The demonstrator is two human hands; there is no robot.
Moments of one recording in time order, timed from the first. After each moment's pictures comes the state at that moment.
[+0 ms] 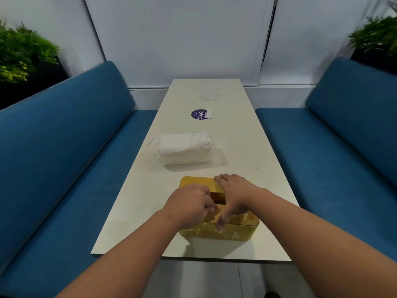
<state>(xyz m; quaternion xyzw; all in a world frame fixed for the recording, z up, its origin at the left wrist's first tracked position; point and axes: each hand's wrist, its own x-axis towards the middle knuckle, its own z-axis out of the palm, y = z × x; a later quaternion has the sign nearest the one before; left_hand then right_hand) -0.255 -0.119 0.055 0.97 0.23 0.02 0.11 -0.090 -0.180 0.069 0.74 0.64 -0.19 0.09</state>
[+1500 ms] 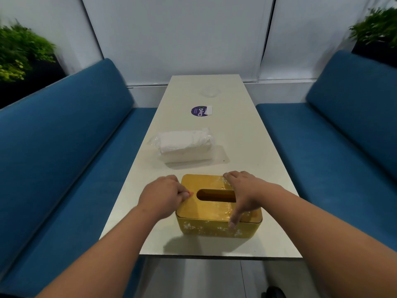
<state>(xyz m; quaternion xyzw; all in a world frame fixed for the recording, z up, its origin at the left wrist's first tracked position) -0.293 -0.081 0.055 0.91 0.40 0.03 0.12 -0.074 -0.186 0.070 0.75 0.62 -0.21 0.09</state>
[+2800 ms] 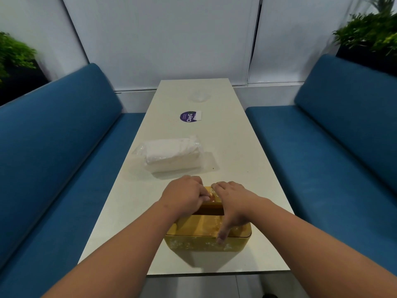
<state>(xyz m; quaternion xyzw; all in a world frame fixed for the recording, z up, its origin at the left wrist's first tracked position) -0.209 -0.080 0.055 0.96 0.25 0.04 0.10 -0.071 -0.187 0.070 0.74 0.64 -0.20 0.08</state>
